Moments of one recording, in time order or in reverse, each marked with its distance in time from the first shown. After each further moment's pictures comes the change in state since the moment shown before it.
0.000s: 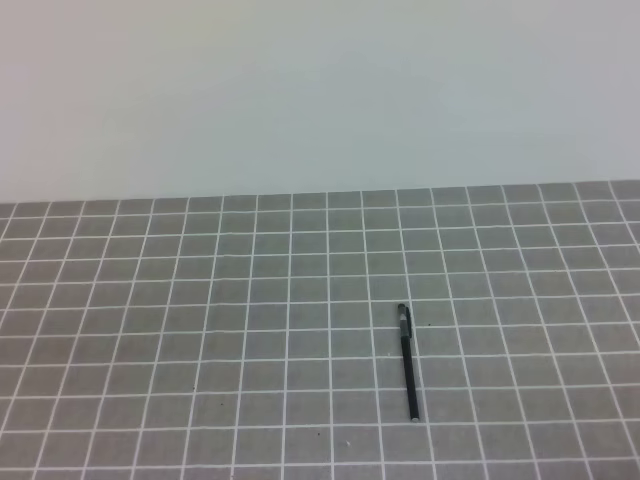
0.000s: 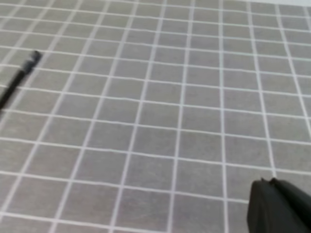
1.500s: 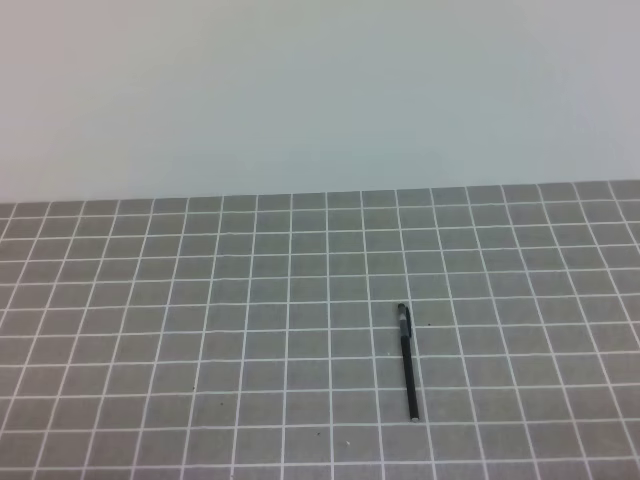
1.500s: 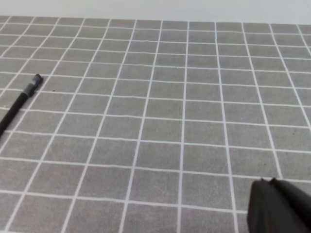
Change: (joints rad) left arm 0.000 -0.287 0.280 1.347 0.646 -1.462; right arm -0.048 -0.170 0.139 0.036 -0.056 0.002
